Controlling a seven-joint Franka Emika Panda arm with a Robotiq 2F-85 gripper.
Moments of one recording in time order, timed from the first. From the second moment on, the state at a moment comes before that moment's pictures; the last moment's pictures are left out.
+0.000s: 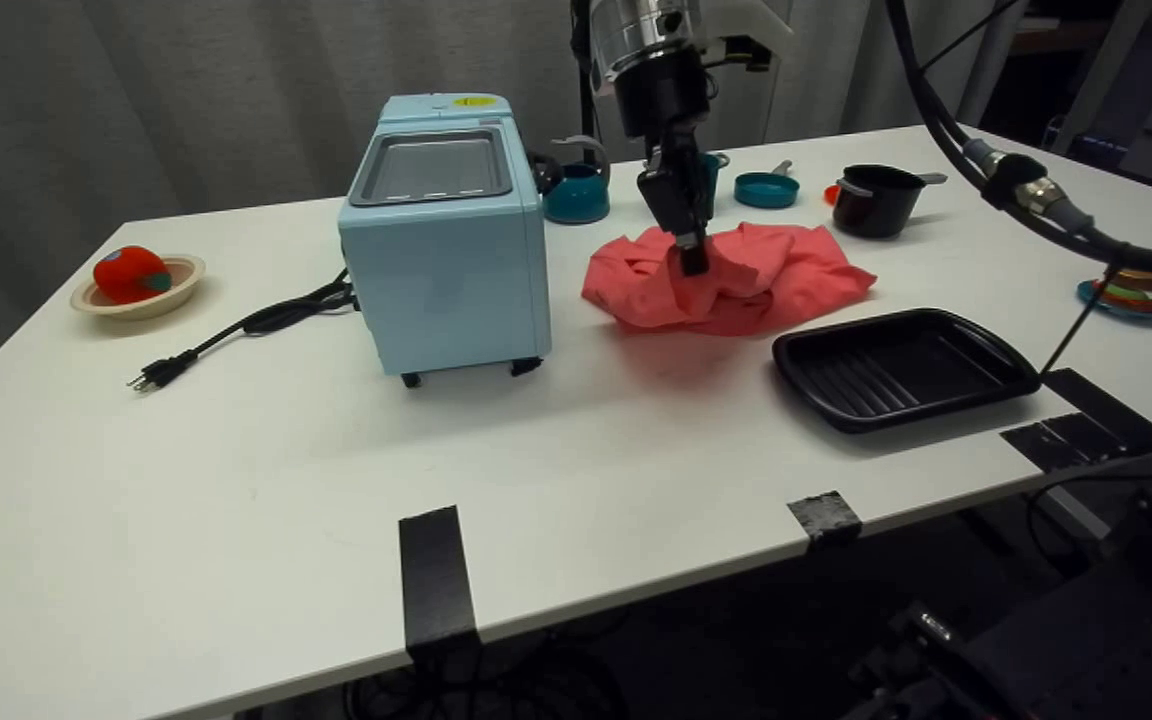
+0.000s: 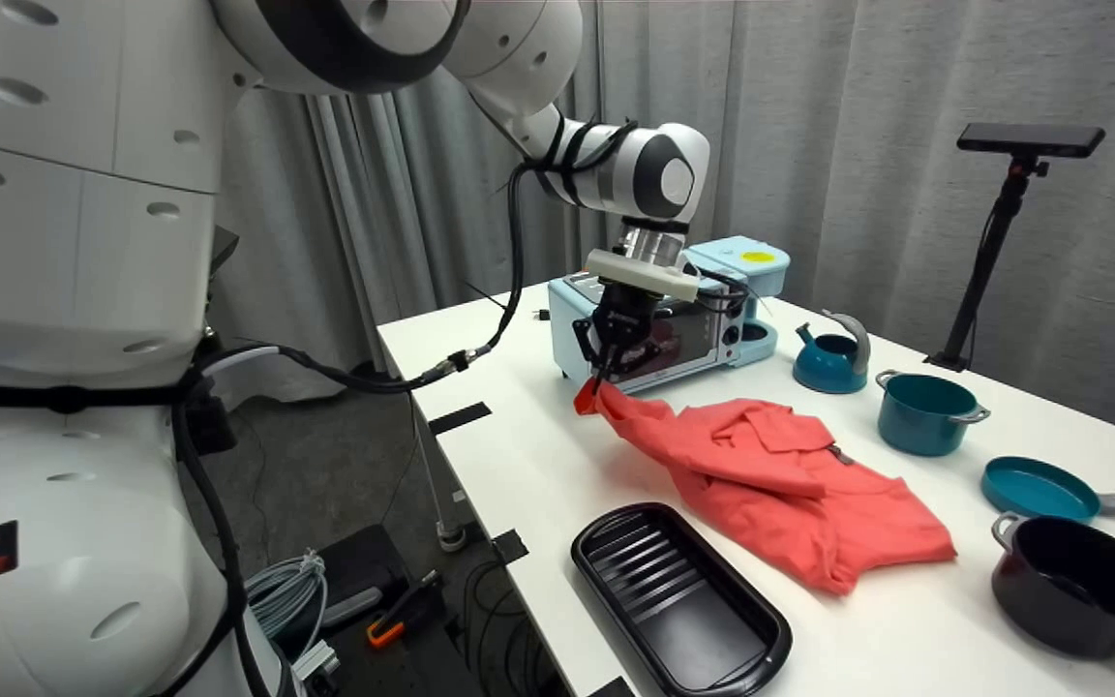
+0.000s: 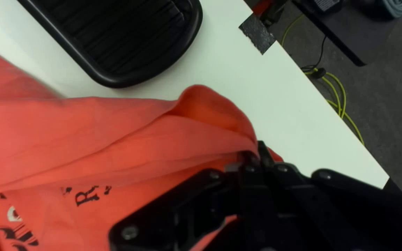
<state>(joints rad) 0.07 0.43 0.17 -1.77 -0.01 1.71 -0.46</state>
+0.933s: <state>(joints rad) 0.10 0.47 0.21 -1.82 -0.02 1.51 -0.52</state>
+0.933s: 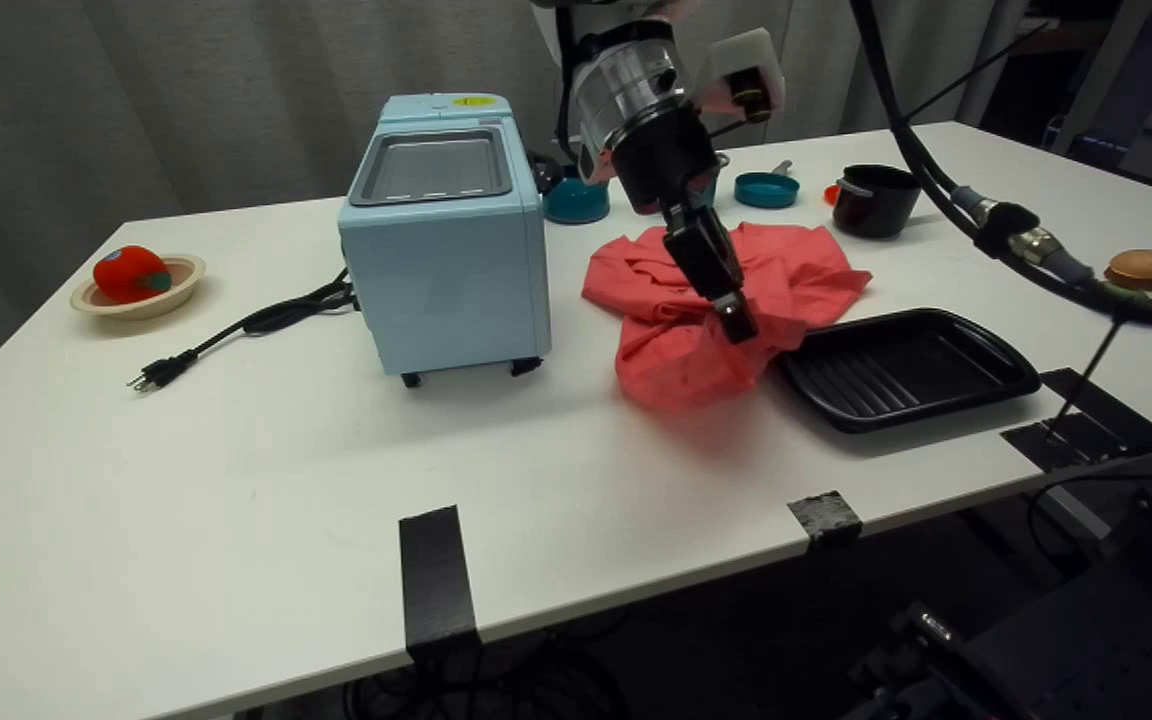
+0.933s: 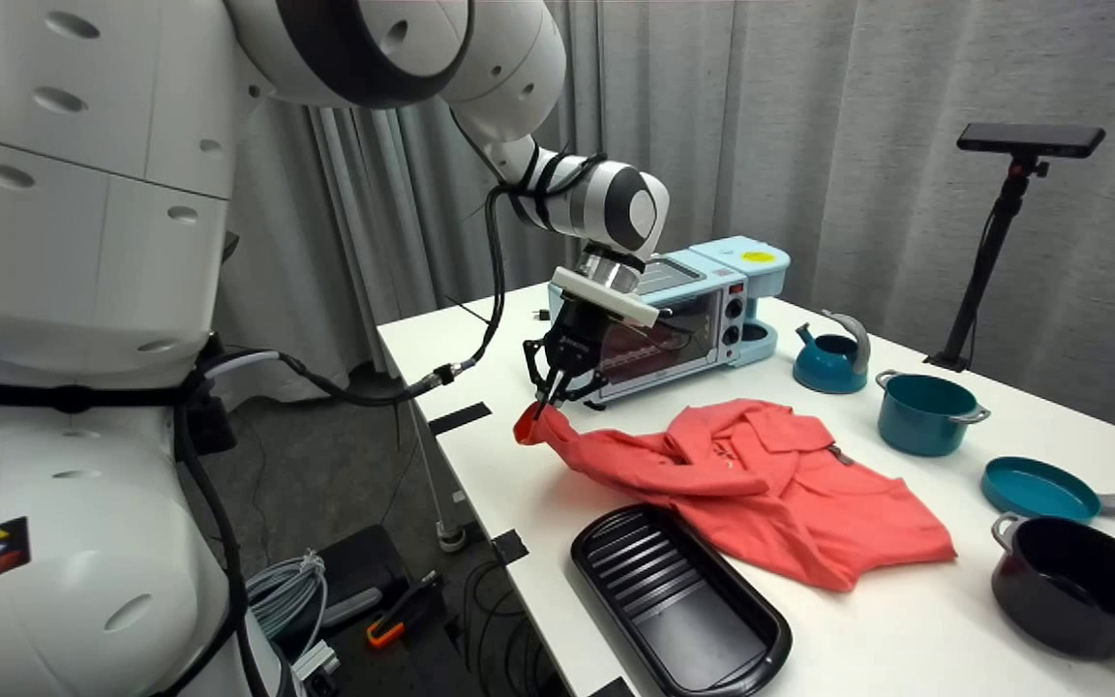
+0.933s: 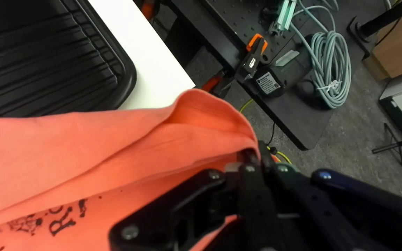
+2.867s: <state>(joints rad) 0.07 0.61 0.05 -1.55 -0.10 1.69 -0.06</state>
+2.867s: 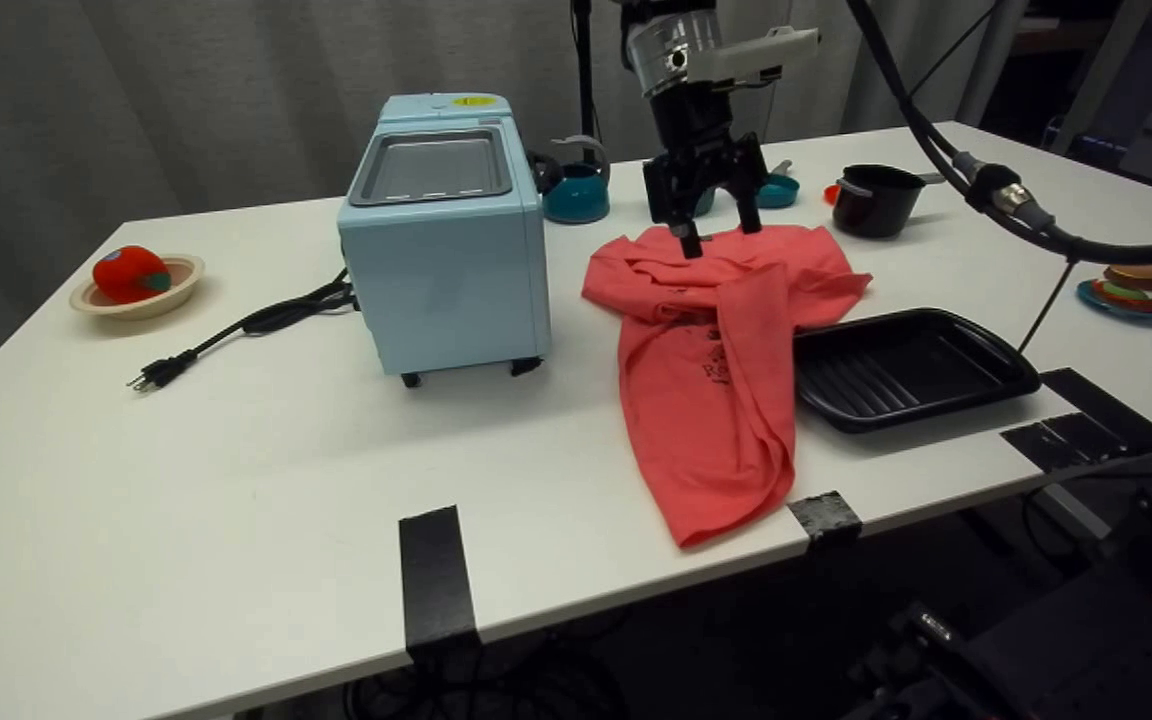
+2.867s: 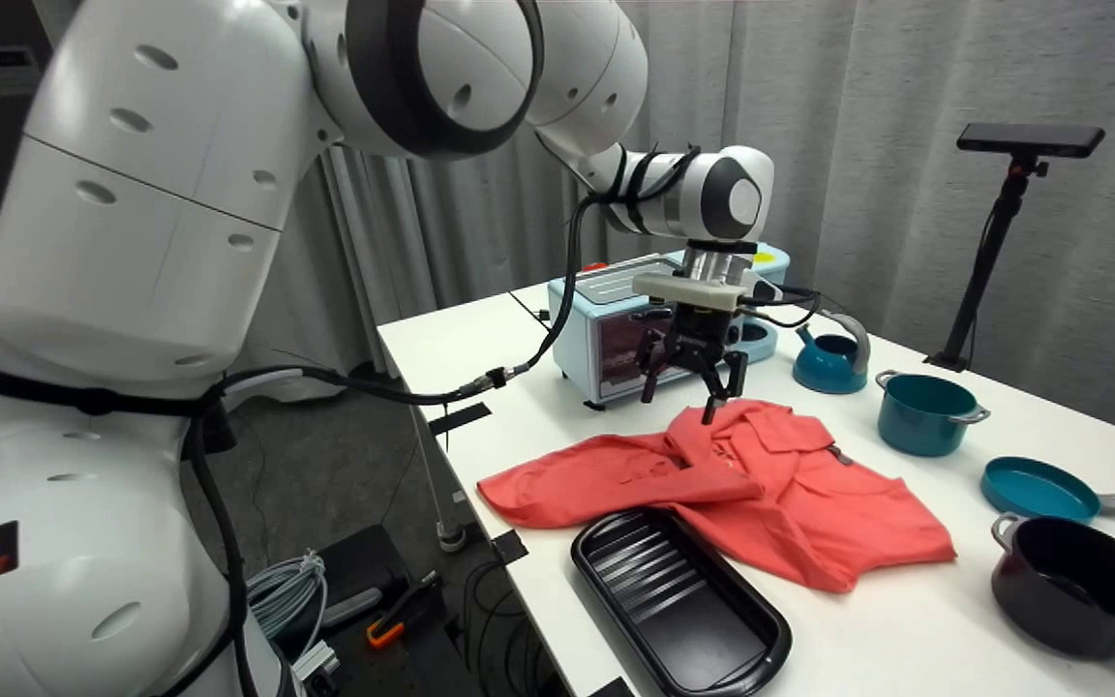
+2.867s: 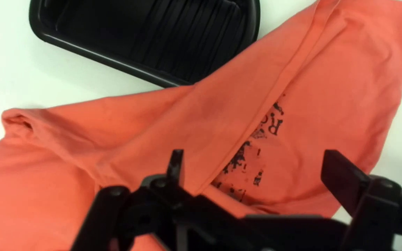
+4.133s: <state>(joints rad) 0.11 0.87 -0.02 -1.34 -0.19 1.59 0.10</state>
